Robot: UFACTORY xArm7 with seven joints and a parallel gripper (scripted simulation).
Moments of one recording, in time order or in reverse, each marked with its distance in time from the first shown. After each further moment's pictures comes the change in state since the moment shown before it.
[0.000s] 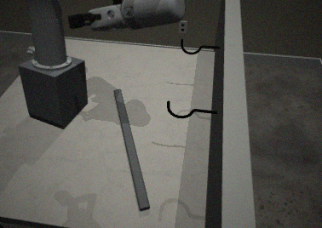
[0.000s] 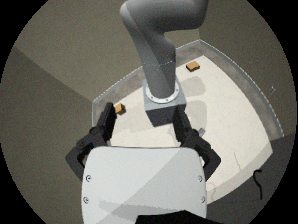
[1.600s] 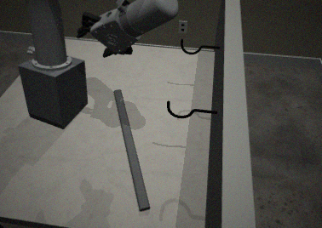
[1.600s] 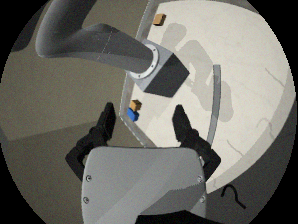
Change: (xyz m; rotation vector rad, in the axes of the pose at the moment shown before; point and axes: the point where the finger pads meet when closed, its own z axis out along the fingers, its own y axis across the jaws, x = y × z) arm -0.054 0.024 -0.001 -0.259 -0.141 0.721
